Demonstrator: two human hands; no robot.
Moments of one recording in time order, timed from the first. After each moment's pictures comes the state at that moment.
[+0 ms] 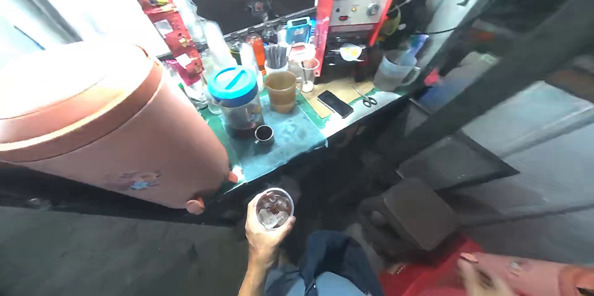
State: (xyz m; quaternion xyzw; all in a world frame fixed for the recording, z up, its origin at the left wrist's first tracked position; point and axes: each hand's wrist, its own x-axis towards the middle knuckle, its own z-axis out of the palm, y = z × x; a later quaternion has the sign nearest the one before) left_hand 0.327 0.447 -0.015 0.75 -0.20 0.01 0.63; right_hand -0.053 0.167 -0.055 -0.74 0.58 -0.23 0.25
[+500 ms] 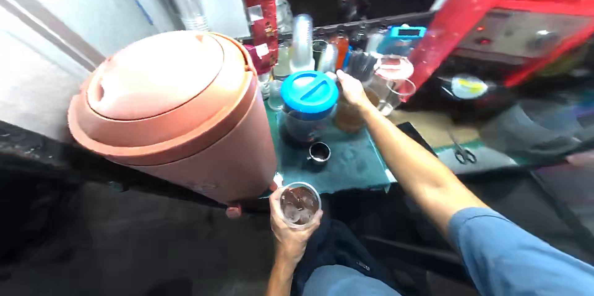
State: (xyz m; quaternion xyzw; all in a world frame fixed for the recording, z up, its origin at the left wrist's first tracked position) left_hand 0.412 0.411 -0.002 0.70 -0.05 0.13 0.70; right_hand 0.688 0.102 0.036 -0.84 0.05 -0.17 0.52
